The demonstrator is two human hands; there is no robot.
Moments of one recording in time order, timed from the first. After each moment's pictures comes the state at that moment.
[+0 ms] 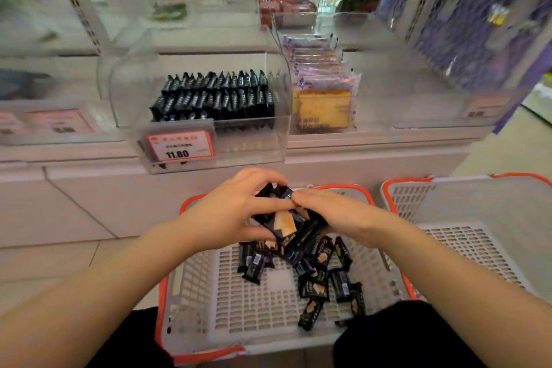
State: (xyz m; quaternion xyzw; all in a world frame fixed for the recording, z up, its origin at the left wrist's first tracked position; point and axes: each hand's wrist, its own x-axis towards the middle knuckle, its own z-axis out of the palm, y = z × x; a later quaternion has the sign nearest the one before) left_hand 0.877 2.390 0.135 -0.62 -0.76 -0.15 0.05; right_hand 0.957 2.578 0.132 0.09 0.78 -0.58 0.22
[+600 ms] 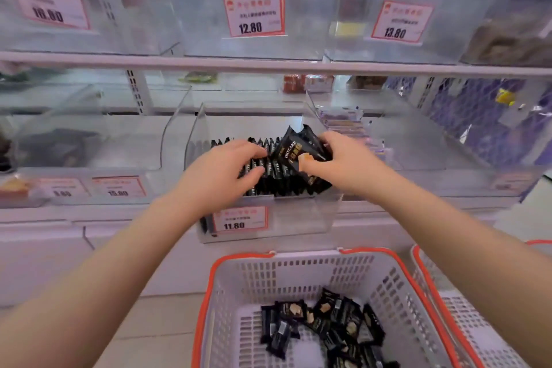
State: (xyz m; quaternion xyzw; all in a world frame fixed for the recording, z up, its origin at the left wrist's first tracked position) left_hand 0.770 2.341 0.234 -0.41 -0.88 -0.20 0.12; right_hand 0.848 2.536 0.260 0.08 0.95 -0.30 -0.08
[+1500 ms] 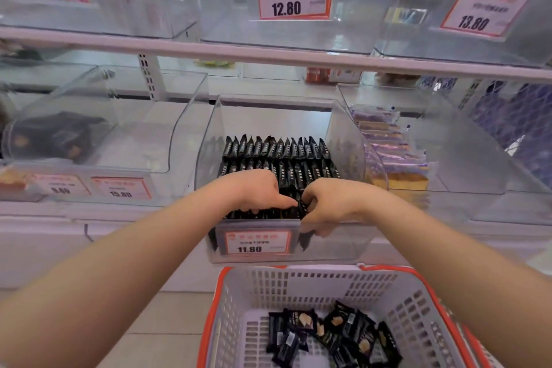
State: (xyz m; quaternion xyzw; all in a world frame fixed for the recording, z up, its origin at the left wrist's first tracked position) left_hand 0.703 2.385 0.205 -0.27 -0.93 -0.10 -0.25; right_hand 0.771 2.522 0.215 0.05 0.92 -0.28 0.27
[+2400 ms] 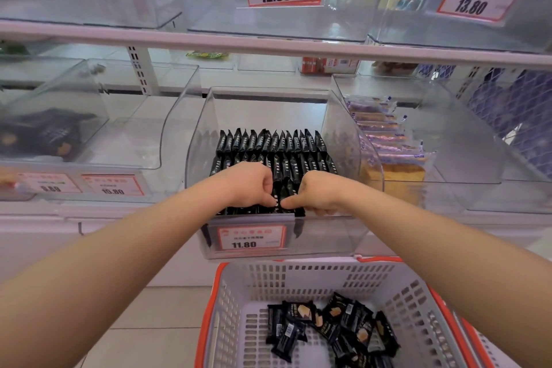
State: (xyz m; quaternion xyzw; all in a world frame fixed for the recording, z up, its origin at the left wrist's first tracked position) left_hand 0.695 2.379 0.192 -0.32 -0.92 -0.11 -0.19; right_hand 0.744 2.528 0.184 0.09 0.95 -0.21 0.22
